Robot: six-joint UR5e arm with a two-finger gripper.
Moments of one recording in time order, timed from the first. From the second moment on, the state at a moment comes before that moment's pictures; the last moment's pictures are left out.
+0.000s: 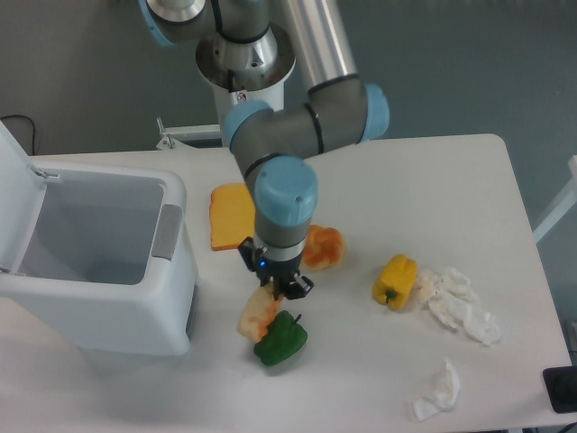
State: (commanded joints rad) arm 2.42 -1.90 -1.65 -1.03 1.46 1.10
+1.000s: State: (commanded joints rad) arm 2.55 -1.75 -1.59 -1.23 1.43 1.40
